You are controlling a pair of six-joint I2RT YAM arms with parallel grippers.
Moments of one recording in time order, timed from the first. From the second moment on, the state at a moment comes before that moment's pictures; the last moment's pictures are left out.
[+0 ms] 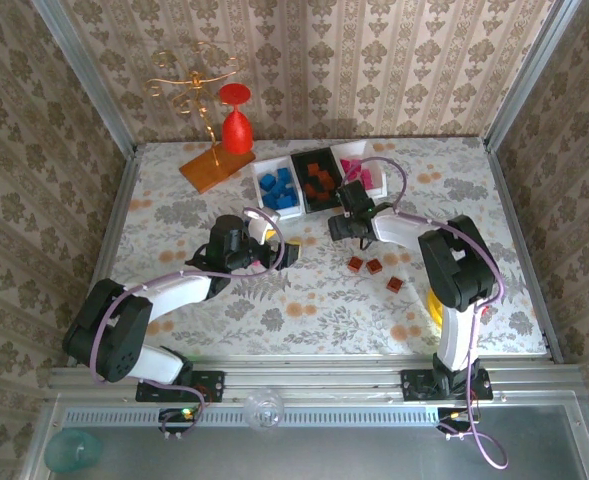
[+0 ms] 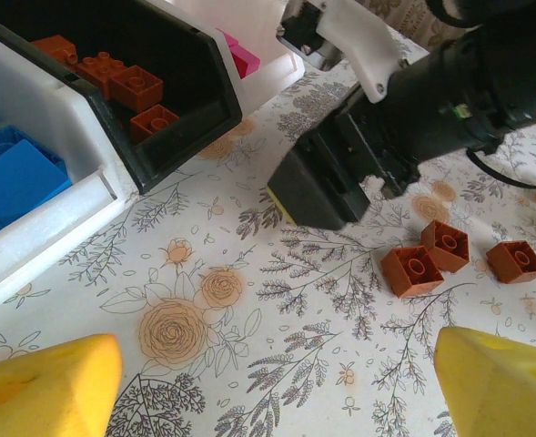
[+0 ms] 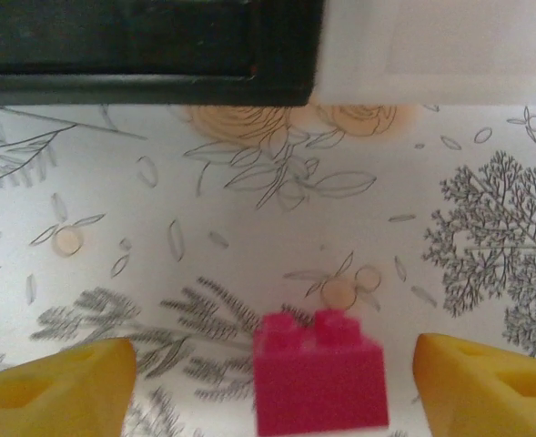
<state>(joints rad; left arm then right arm) -0.57 1.42 0.60 0.40 0.39 -0.13 0.42 1.95 1.23 -0.30 0.20 0.18</state>
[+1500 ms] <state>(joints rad) -0.57 1.40 0.60 0.39 0.37 -0.13 0.22 2.15 1.64 -0.19 0.10 0.27</state>
